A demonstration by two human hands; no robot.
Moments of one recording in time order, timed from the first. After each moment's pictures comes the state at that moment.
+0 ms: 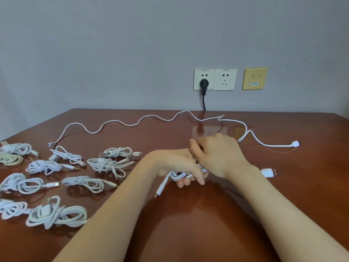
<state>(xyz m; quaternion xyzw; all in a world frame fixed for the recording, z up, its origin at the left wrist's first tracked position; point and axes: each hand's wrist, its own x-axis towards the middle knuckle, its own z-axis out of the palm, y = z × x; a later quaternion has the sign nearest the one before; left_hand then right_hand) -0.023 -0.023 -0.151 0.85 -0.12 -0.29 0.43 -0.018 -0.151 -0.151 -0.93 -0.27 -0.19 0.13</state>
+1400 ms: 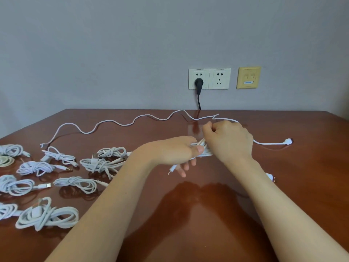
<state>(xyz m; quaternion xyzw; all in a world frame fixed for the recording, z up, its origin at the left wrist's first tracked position) -0.032 -0.033 -0.133 0.90 -0.12 -0.15 0.39 -0.003 -0.162 -0.144 -0.94 -0.07 -0.27 0.22</state>
